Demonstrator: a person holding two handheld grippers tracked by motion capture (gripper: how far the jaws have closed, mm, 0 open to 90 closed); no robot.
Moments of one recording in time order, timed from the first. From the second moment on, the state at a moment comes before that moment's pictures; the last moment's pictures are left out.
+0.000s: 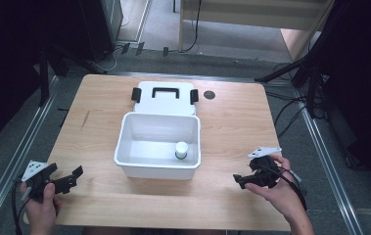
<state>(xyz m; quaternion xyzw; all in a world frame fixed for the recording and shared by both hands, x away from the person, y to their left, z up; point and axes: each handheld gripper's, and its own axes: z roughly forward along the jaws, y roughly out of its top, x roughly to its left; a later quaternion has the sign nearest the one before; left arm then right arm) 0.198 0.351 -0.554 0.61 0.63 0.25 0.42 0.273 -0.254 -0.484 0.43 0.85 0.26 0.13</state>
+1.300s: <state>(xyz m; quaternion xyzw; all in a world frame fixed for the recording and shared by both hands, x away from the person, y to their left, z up) 0.198 0.350 -0.554 0.61 0.63 0.25 0.42 0.241 -0.306 -0.538 0.48 0.75 0.41 0.19</state>
